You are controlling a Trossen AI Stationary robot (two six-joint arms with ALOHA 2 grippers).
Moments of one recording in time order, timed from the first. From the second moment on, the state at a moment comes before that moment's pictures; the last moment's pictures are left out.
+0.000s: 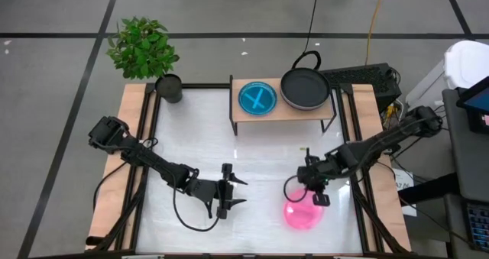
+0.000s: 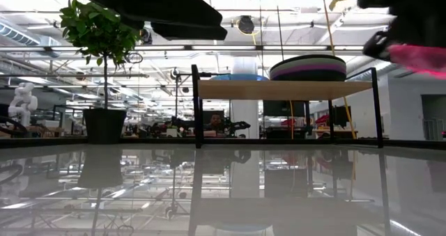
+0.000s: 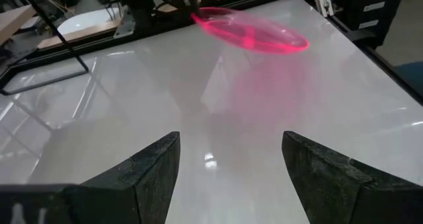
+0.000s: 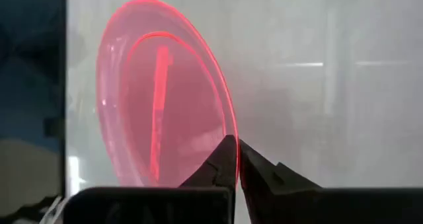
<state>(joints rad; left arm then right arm) -0.47 1.68 0.87 0.37 -0.39 0.04 0.41 1.22 0.82 -0.73 -0.15 0.48</state>
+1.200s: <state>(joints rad) -0.46 1.84 0.87 0.51 -0.34 0.94 0.16 1.35 0.82 -0.40 -0.06 0.25</state>
